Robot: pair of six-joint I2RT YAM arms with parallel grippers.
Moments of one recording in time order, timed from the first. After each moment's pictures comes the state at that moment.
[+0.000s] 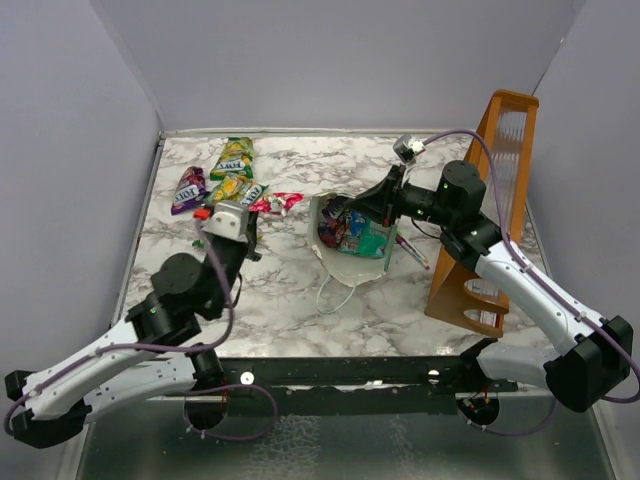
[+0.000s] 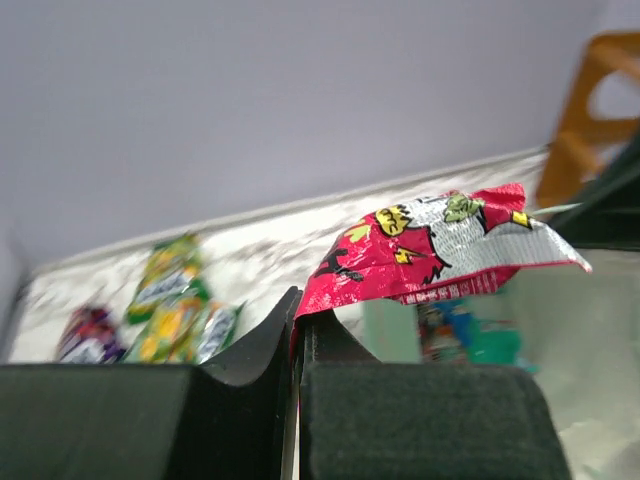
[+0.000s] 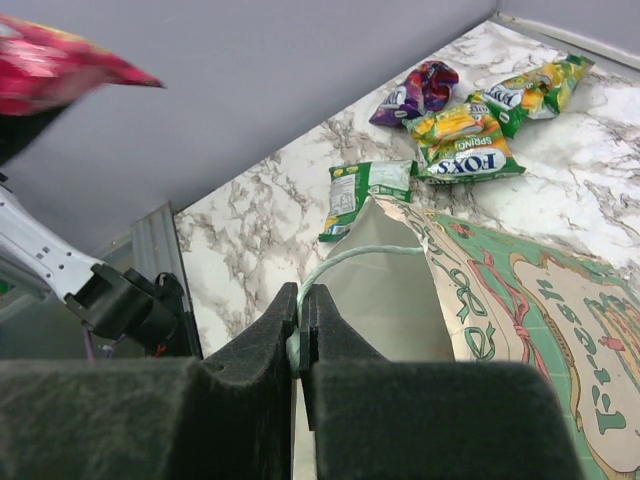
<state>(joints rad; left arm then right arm) -1.06 0.59 0.88 -0.08 -0.61 0.15 0.52 1.19 1.03 0.13 -0.66 0.31</state>
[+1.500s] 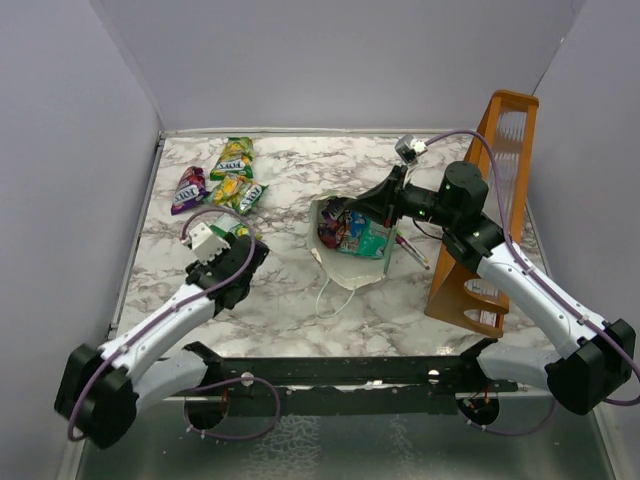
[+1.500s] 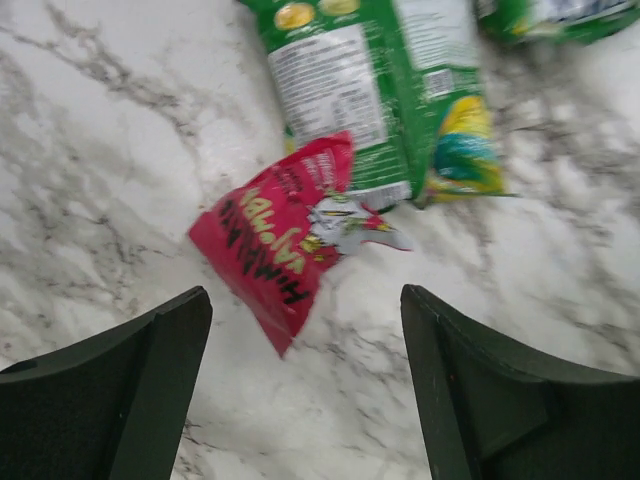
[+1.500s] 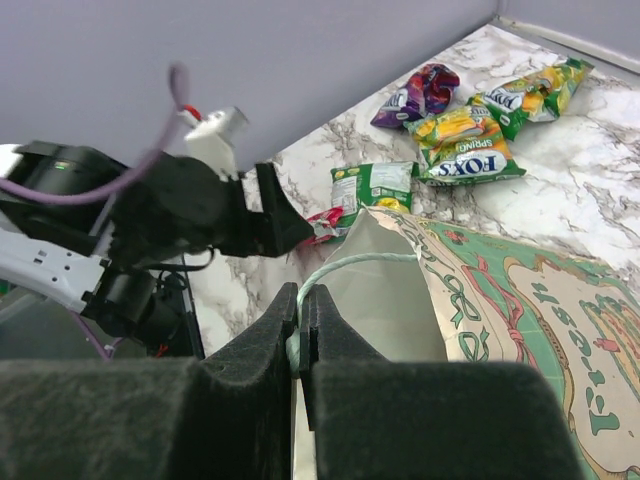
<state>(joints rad) -0.56 1.12 0.61 -0.66 -0.82 -1.18 0.52 1.18 1.03 0.12 -0.66 0.31</state>
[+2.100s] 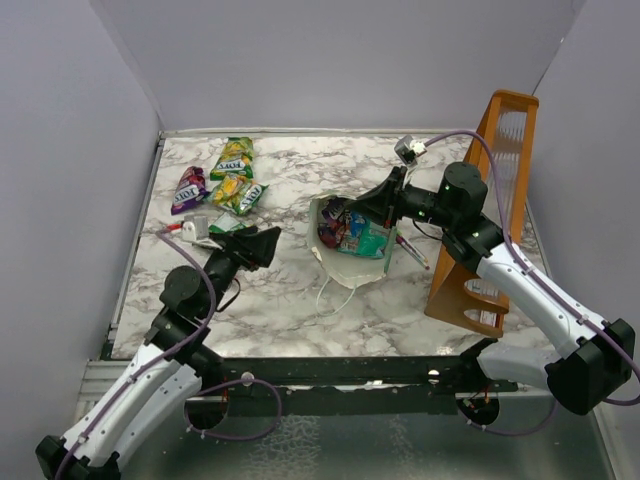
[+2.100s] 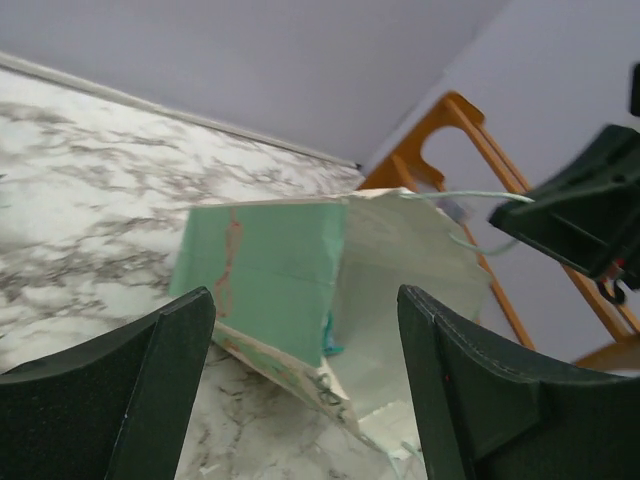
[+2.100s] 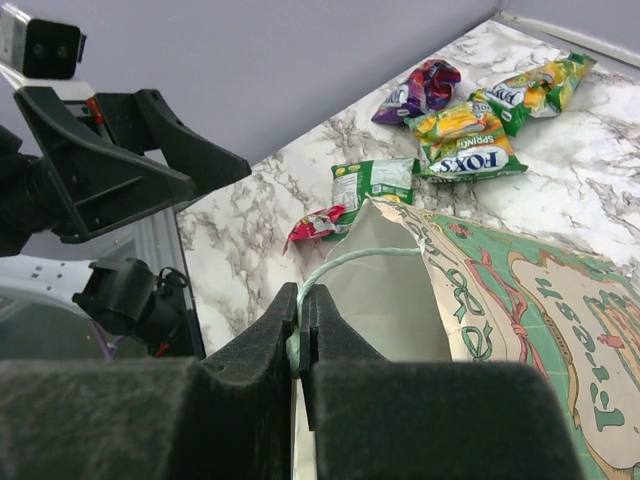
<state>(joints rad) -0.56 0.41 0.41 0.12 -0.17 -0.65 0.52 1.18 1.02 0.12 -0.66 0.31</state>
